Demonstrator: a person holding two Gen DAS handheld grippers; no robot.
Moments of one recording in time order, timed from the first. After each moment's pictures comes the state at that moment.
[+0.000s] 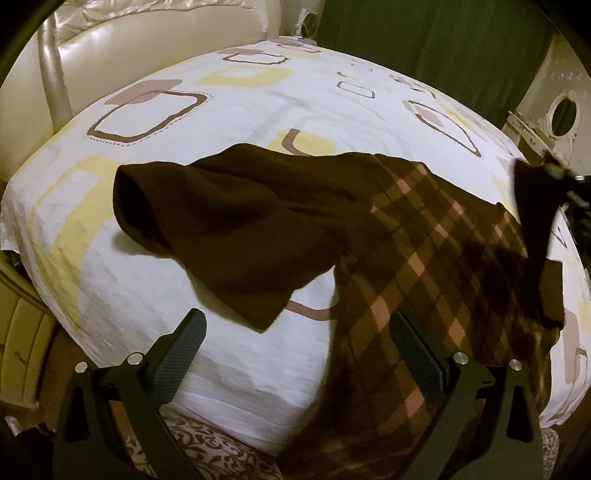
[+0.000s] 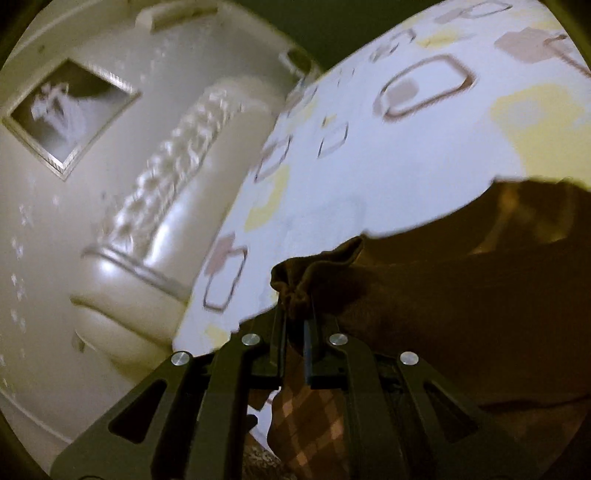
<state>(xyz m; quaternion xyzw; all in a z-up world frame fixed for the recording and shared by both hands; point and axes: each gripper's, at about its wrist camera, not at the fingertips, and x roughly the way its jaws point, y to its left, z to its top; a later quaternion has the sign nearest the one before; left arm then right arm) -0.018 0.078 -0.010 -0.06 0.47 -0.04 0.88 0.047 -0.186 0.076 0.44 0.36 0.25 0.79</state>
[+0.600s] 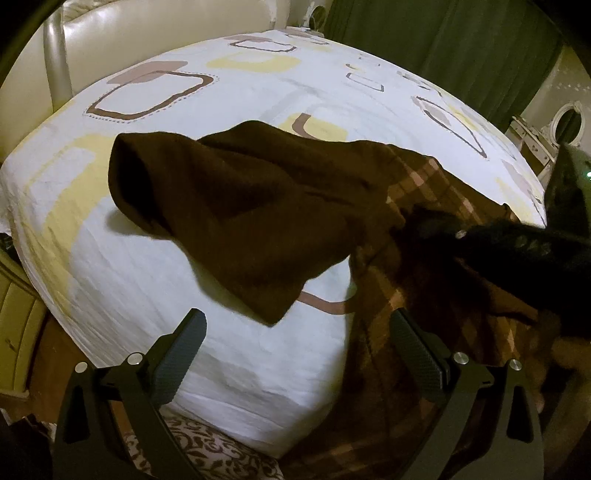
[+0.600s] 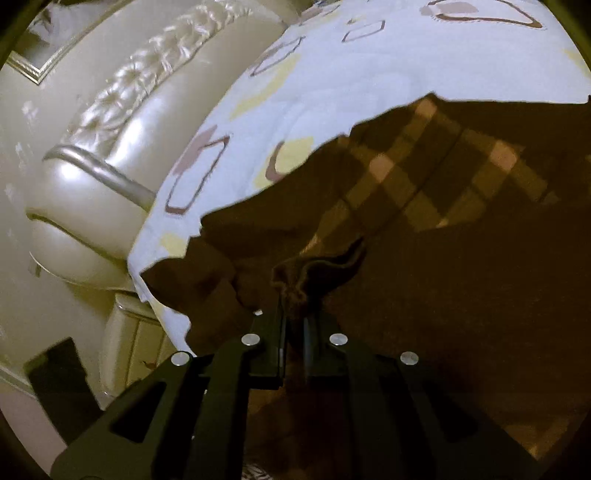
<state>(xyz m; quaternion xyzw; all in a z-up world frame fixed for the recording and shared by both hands) -0.015 0.088 -0.027 -0.08 0.49 -0.05 0.87 0.068 -0.039 0.026 0.32 0.47 0.29 0.77</state>
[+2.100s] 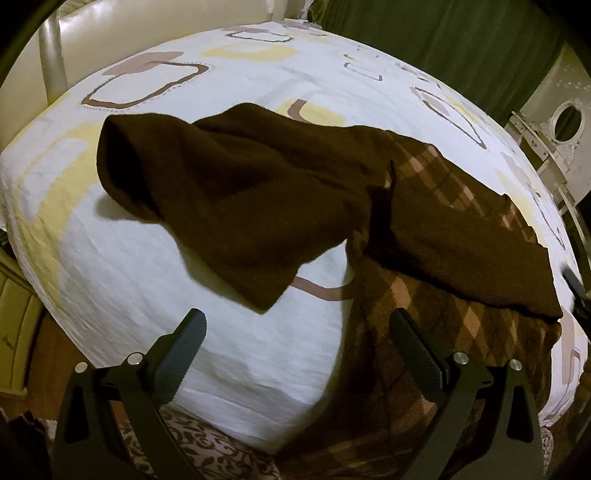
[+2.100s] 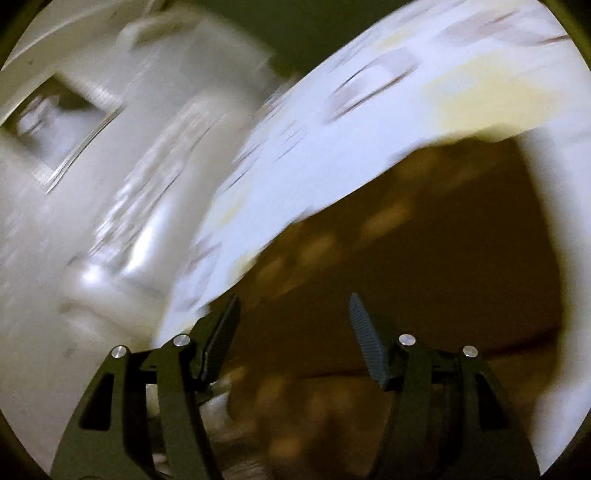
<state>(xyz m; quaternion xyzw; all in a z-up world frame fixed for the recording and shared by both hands) -0.015 0.085 -0.037 -0.08 0.51 -0.05 0.86 -0.045 -0.279 0.030 0.45 0.34 0.14 0.81</state>
